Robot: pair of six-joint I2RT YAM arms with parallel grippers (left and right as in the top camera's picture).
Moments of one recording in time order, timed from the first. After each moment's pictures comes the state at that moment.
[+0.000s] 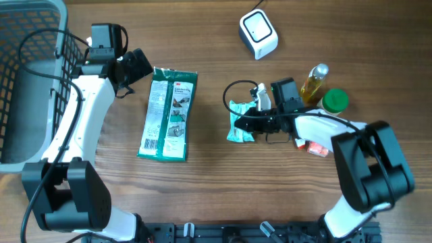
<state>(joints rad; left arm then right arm) 0.00 1.69 1.35 -0.71 -0.09 -0.49 0.32 1.85 0.82 -0.05 -0.73 0.43</state>
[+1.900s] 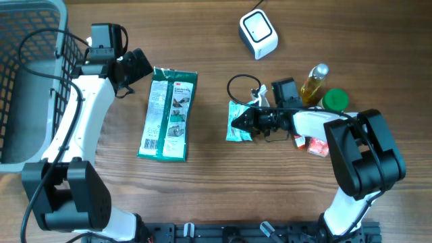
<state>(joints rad) 0.00 1.69 1.35 -0.71 -0.09 -0.49 0.30 1.94 0.83 0.01 -0.86 0.63</state>
